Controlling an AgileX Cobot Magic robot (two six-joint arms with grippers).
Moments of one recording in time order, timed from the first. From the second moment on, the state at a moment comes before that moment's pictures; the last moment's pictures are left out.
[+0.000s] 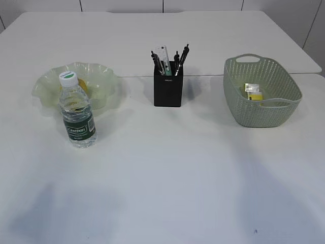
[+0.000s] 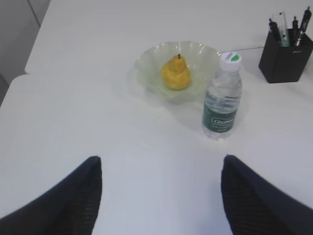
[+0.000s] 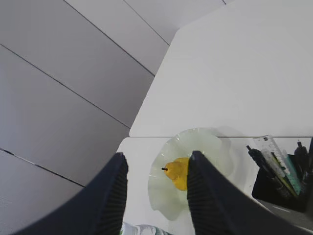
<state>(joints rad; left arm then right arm) -0.03 0.36 -0.61 -0.01 0.76 0.01 0.02 1.80 -1.68 -1.85 -0.72 2.48</state>
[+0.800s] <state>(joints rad) -0.03 0.01 -0.72 0.19 1.21 -0.12 0.02 1.51 -1.50 -1.85 -0.74 2.48</state>
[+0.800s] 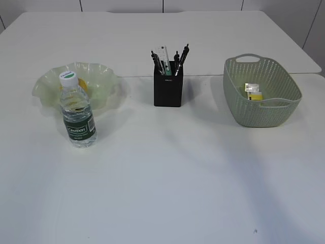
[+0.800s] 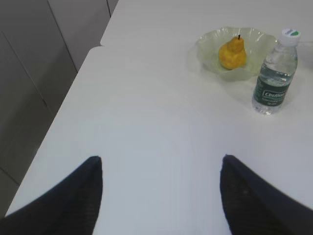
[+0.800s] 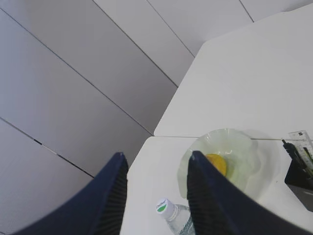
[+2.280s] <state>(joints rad) -0.03 0.01 -0.53 0.20 1.11 -0.12 0.02 0.93 -1.06 -1.85 -0.77 2.48</state>
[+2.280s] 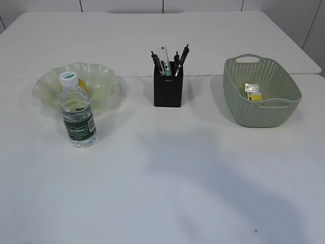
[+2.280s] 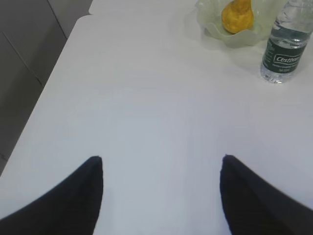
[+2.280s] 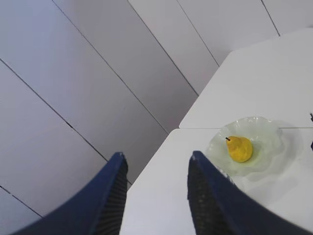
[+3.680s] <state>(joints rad) -0.03 0.01 -0.53 0.13 1.11 -0.12 0.03 0.48 -0.63 -1.85 -0.79 2.50</state>
